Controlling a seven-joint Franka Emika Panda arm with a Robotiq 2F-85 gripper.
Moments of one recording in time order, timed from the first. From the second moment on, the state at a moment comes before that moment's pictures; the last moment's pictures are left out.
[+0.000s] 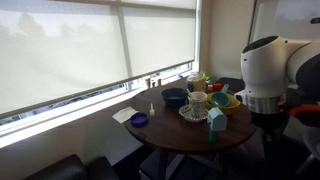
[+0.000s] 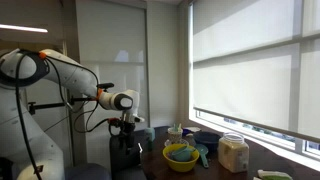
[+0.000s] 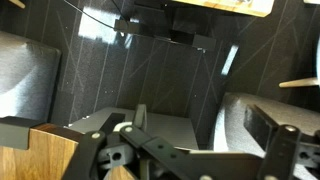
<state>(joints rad) 0.19 -0.40 0.31 -2.53 0.06 1.87 0.24</state>
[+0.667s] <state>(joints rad) 0.18 -0.41 0.31 -2.52 0.04 1.87 0.29</state>
